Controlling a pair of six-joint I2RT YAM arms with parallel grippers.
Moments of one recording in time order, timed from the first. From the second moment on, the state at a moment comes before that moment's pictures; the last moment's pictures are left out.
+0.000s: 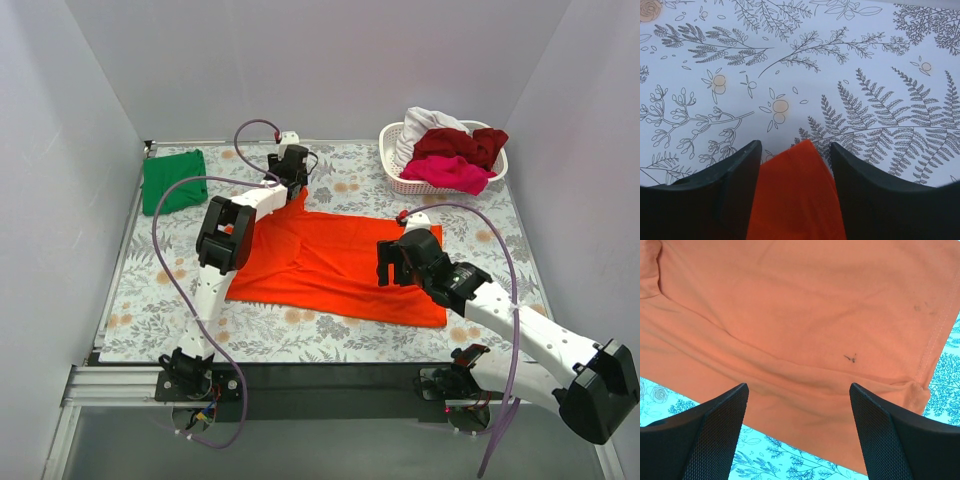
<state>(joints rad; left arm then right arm) -0.42 2.49 1.91 0.00 -0.52 -0.27 0.72 1.01 0.71 -0.45 0.27 0.41</state>
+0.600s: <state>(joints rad) -0.38 2.49 1.91 -0.01 -0.57 -0.25 0.72 1.00 0.69 -0.45 0.28 0.42</state>
